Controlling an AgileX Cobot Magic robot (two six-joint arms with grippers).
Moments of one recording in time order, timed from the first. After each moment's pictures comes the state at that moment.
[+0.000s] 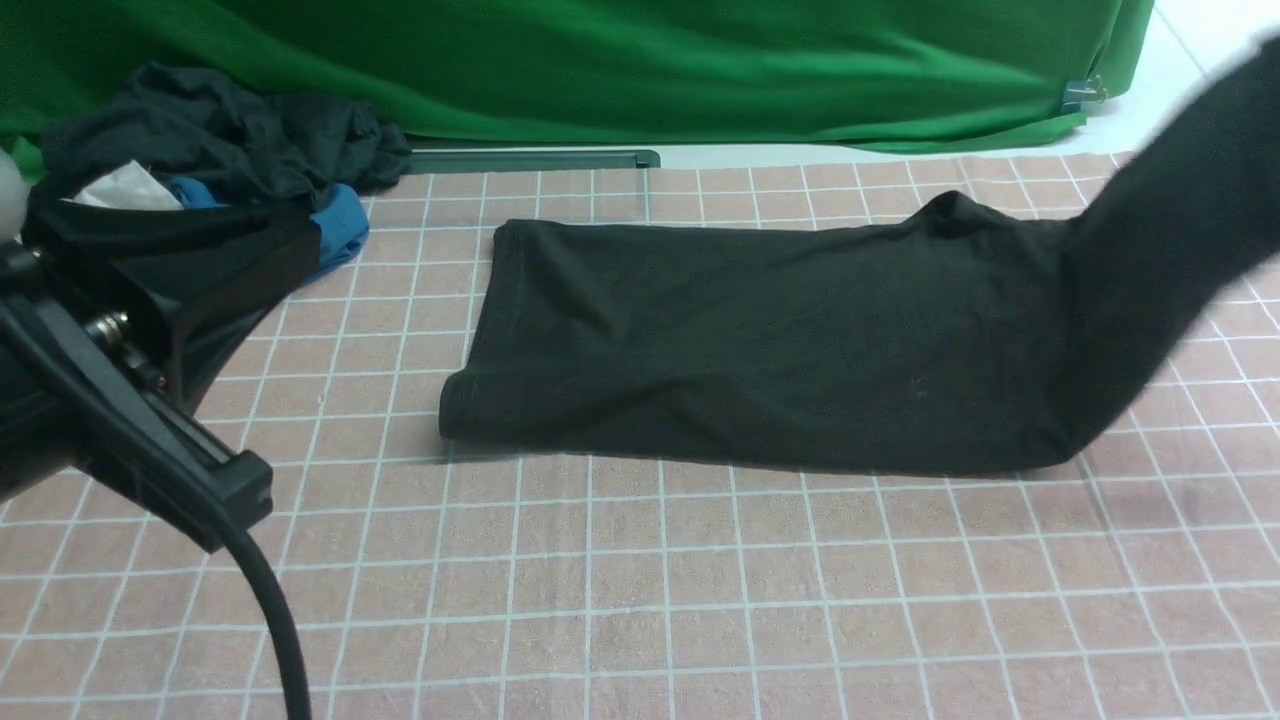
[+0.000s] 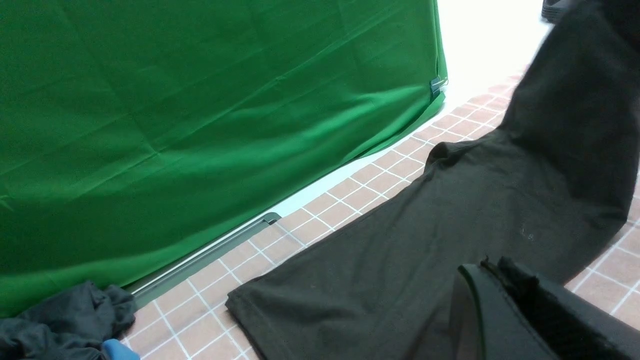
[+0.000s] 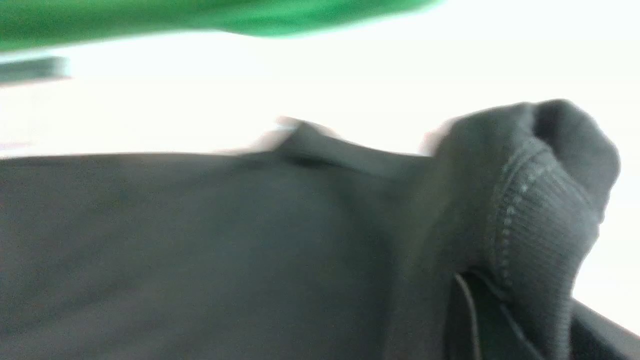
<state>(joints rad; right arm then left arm) -0.10 1.59 -1.40 0.42 0.76 -0.28 -0.41 0.68 -0.69 -0.33 0.31 0.59</state>
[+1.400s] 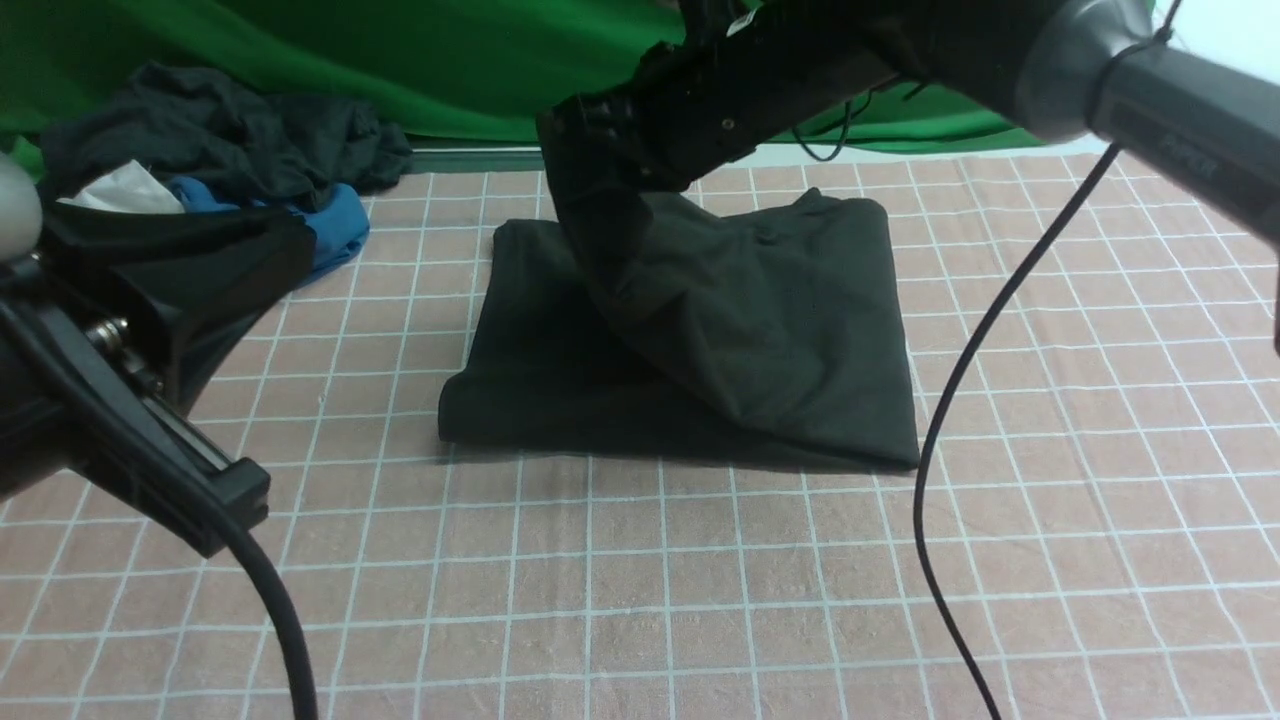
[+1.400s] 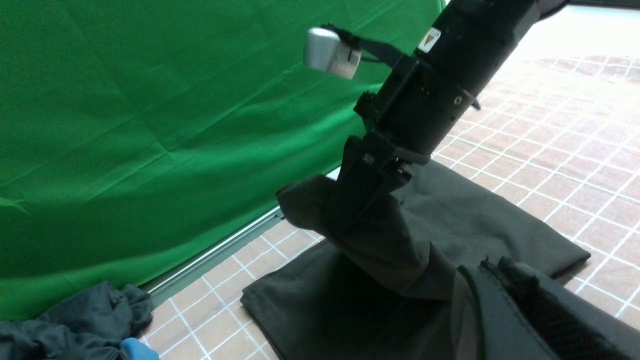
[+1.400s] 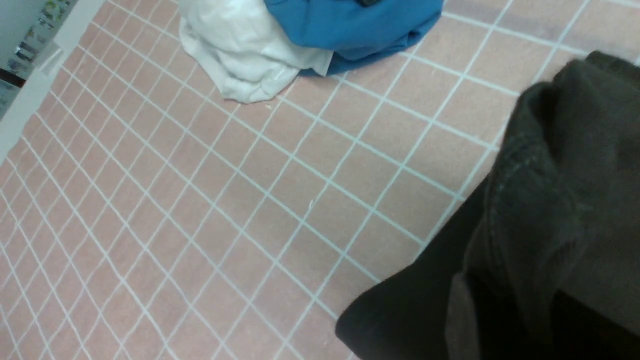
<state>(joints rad) 0.48 2.21 -2.04 0.73 0.89 -0.31 -0.41 0.68 -0.69 -0.29 0.32 0.59</state>
